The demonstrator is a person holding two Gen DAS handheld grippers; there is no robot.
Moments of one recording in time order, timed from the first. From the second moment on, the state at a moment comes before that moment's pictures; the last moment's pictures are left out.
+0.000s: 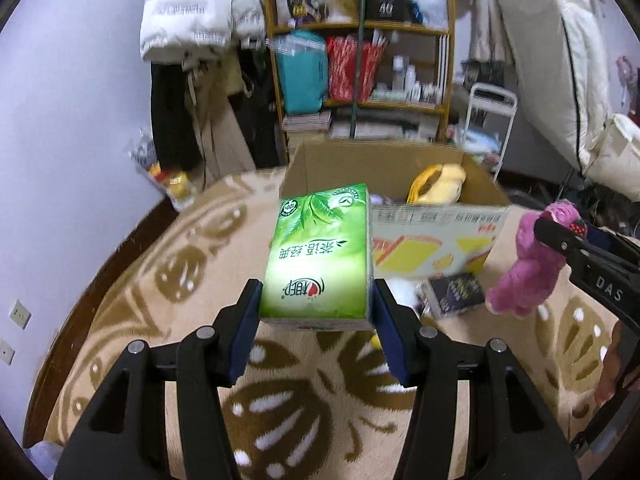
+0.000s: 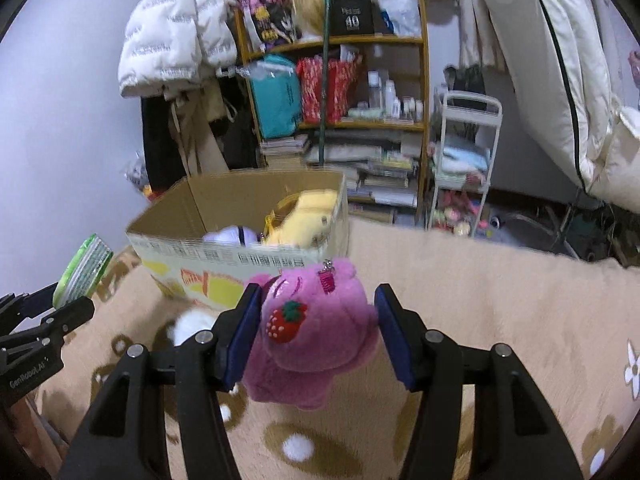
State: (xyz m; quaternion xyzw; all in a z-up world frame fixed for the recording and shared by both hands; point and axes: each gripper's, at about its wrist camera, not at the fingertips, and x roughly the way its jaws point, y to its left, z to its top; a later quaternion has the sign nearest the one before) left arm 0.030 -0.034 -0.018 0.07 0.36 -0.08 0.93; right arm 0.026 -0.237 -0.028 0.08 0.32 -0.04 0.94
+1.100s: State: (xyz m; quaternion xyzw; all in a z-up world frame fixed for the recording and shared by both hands) left arm 0.091 -0.061 0.042 0.08 0.20 -0.07 0.97; right arm 0.097 -0.228 0.037 0.04 0.21 0.04 0.98
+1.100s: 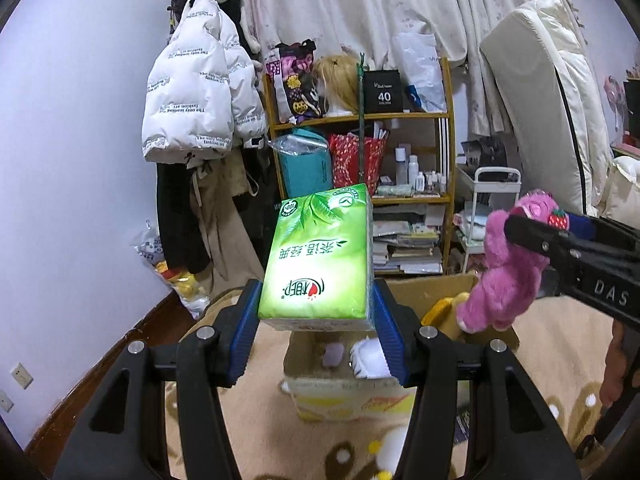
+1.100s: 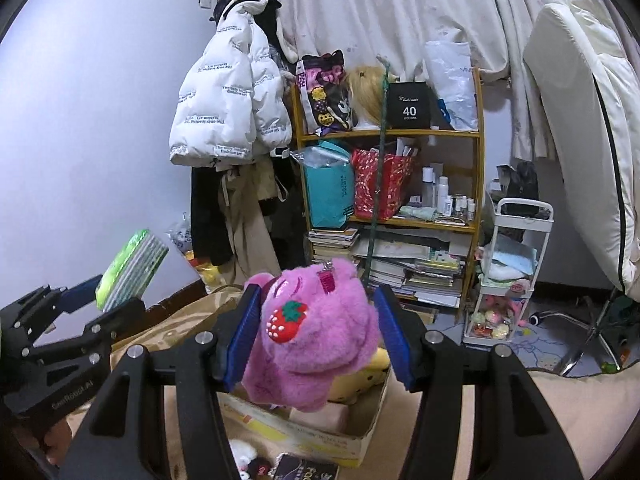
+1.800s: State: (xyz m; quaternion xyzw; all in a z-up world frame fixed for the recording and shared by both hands) left arm 0.128 -0.075 -0.003 0.09 0.24 -0.09 0.96; right arm 0.120 -0.229 -0.011 0.03 0.23 0.03 0.97
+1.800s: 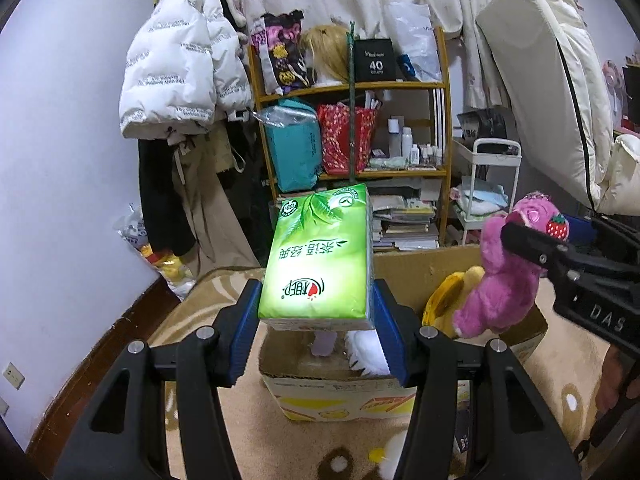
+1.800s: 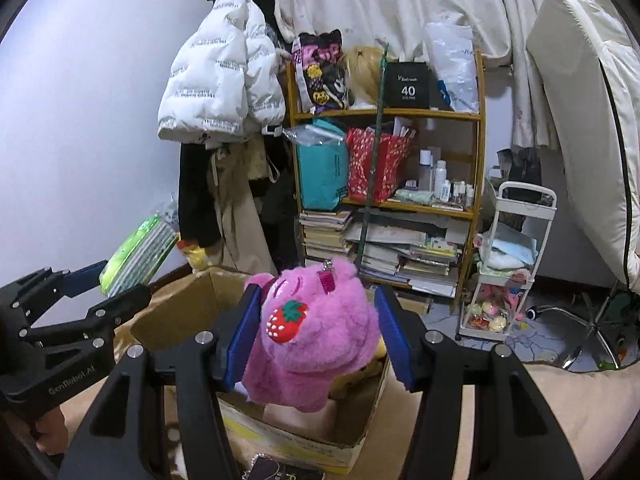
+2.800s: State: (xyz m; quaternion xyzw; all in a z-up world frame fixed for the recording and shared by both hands) left arm 0.134 -0.067 -0.029 0.10 0.29 -0.08 0.95; right arm 0.118 -0.238 -0.033 0.04 0.24 0.04 0.97
